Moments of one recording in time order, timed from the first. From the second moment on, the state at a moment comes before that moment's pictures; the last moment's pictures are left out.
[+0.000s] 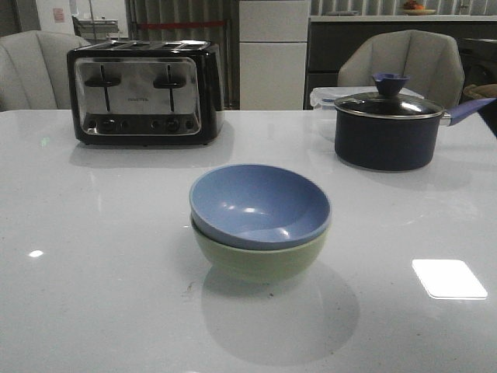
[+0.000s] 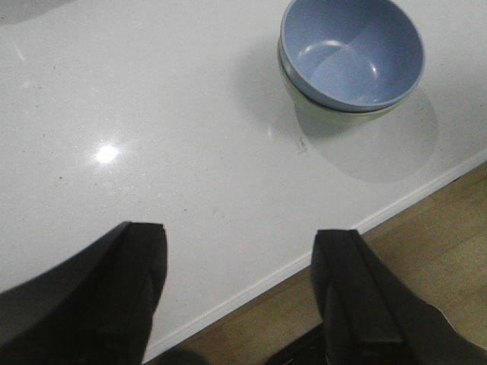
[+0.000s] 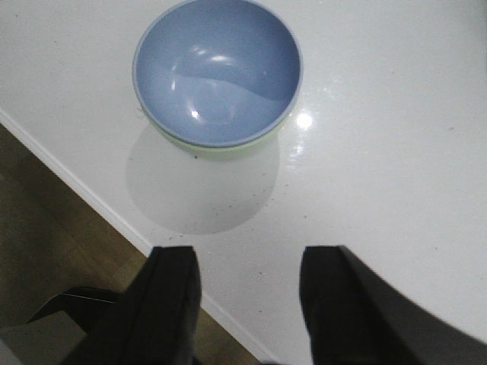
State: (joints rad) left arm -0.61 0.77 -0.76 0.04 0.85 -0.05; right arm 0.39 0.82 -0.64 0.30 0.63 -0.35
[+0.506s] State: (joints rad) left arm -0.61 0.77 -0.75 0.05 0.82 -0.06; right arm 0.32 0.81 -0.64 0.29 0.67 -0.34
